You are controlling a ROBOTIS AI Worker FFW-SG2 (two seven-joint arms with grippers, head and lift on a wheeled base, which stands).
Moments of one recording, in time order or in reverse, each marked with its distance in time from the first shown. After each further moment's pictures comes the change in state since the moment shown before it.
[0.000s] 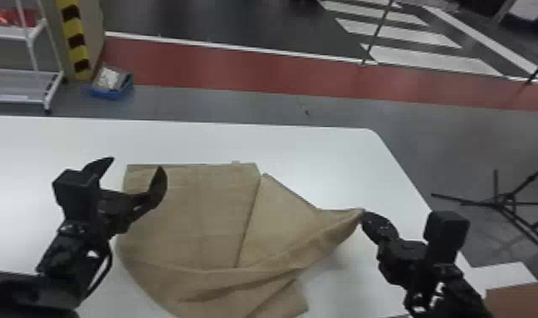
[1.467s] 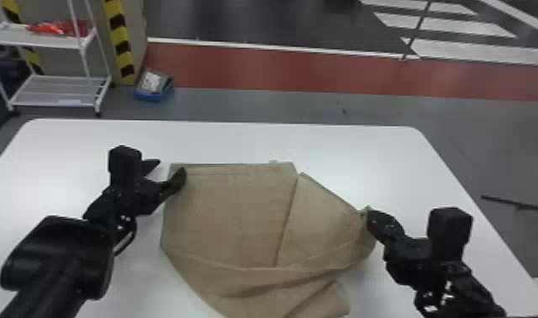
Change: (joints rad) left arm -0.315 0.011 0.055 0.466 -0.054 0.095 -0.186; right arm -0.056 0.000 0.137 0.054 0.082 -0.009 0.024
